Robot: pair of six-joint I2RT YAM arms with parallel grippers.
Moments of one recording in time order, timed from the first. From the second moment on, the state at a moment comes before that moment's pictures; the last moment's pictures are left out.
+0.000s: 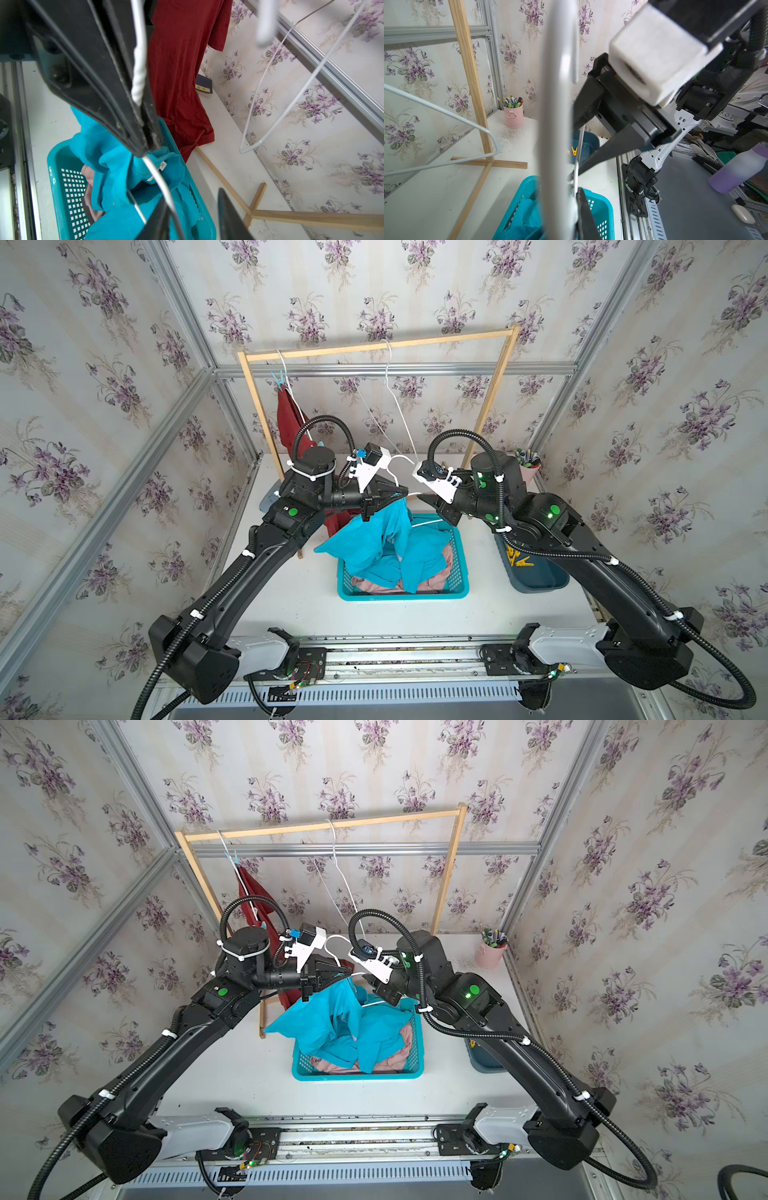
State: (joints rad) left arm -0.48 1.27 1.31 -0.24 0.87 0.02; right arm 0.79 1.27 1.54 -0.76 -0.06 -0.47
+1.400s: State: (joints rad) left arm -0.52 1.36 1.40 -0.32 0.88 0.10; right arm 0.74 0.96 1.05 -0.55 0.07 -0.62
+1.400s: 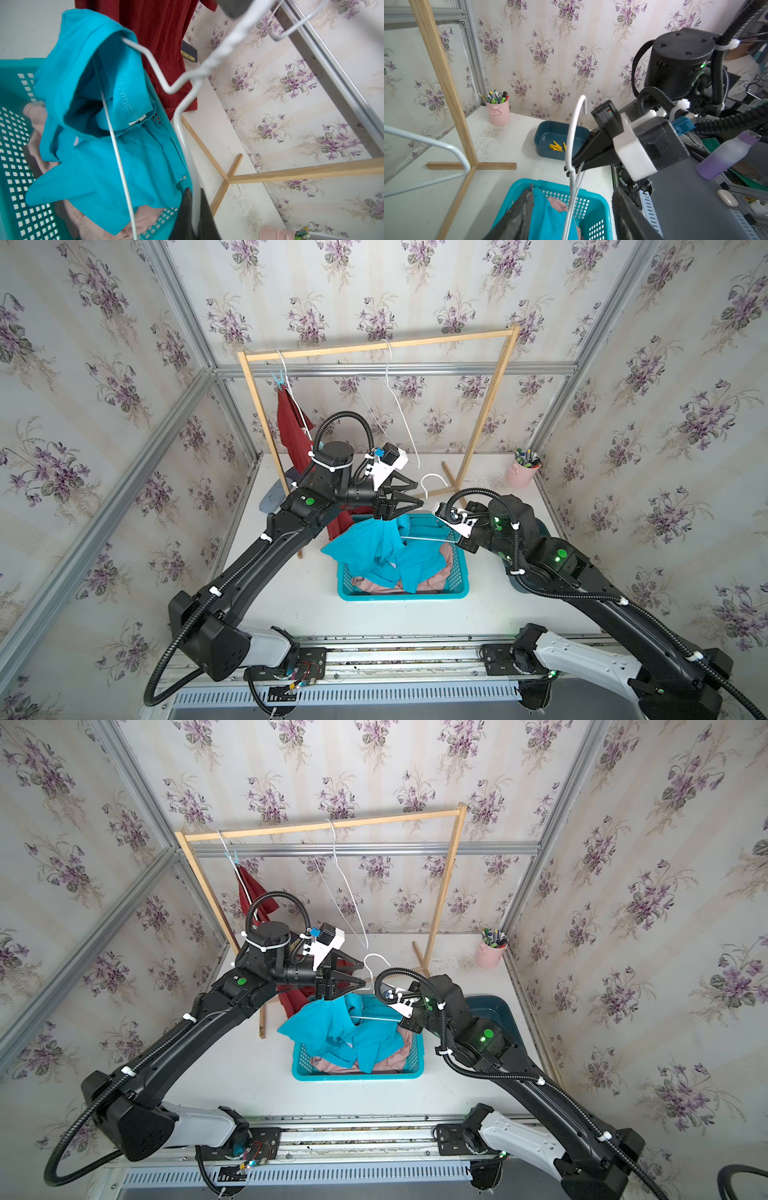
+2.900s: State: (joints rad) left arm -0.43 1.20 1.26 -0.80 0.67 0.42; right arm 0.69 0.77 1.07 -0.63 0.26 -0.64
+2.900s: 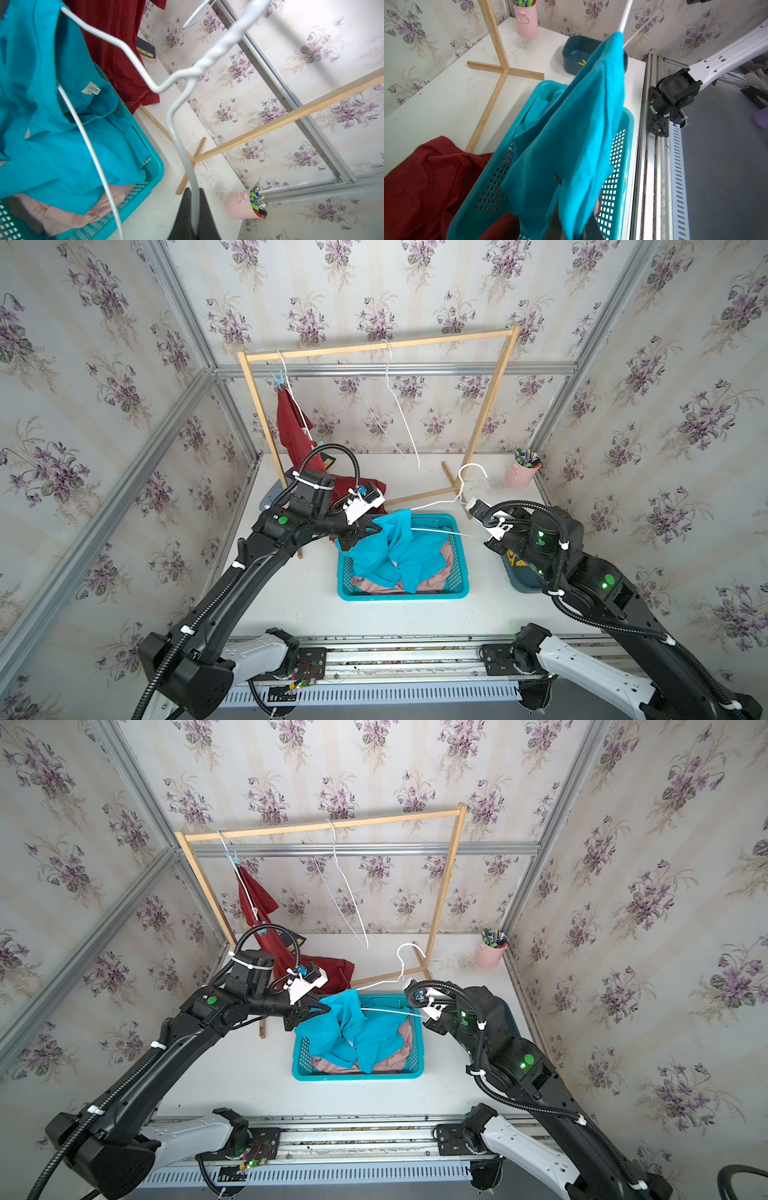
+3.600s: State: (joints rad) left arm -0.55 1.32 1.14 -0.65 0.59 0.29; right arm 0.69 0.69 1.05 -0.66 0.51 -0.66
